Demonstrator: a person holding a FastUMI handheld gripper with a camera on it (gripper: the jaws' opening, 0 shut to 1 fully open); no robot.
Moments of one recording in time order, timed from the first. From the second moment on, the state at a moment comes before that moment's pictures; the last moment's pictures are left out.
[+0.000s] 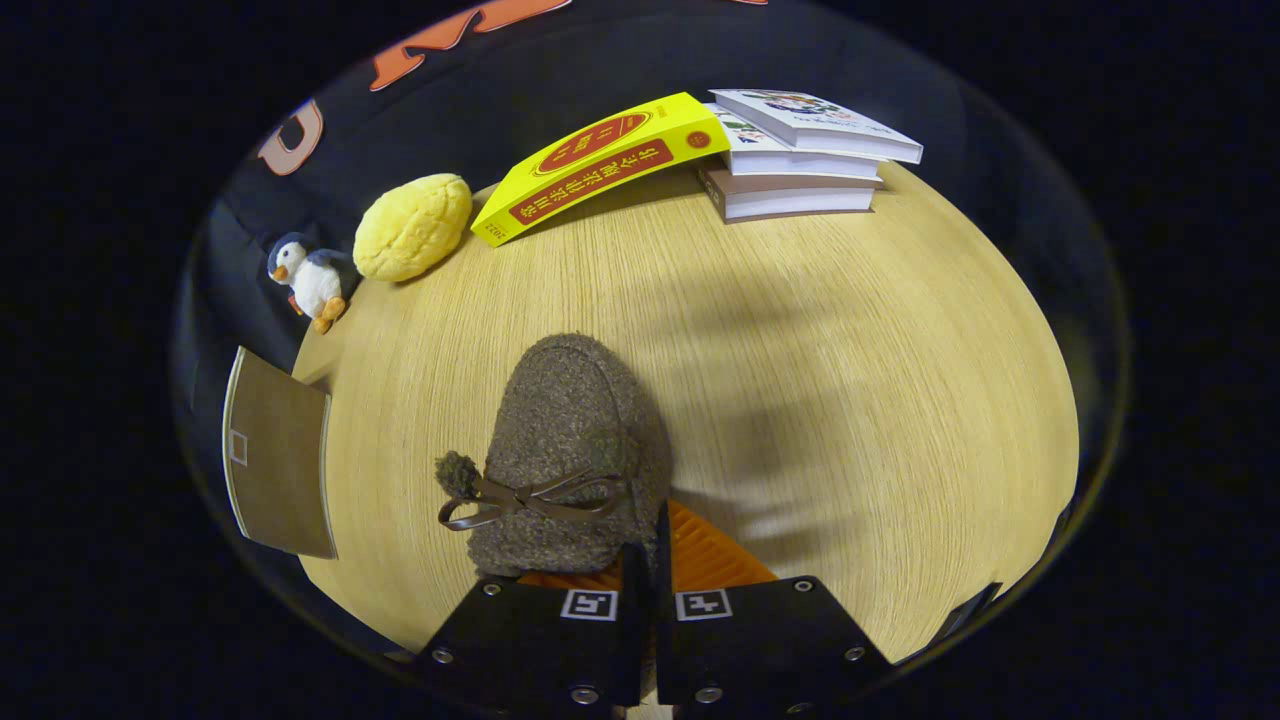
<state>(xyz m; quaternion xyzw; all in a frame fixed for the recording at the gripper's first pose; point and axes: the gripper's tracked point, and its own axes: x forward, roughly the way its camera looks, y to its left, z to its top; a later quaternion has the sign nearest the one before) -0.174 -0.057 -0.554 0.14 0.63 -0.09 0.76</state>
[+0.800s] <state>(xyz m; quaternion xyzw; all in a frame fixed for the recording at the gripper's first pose) -0.082 0.160 -0.393 0.14 0.57 -0.04 0.81</state>
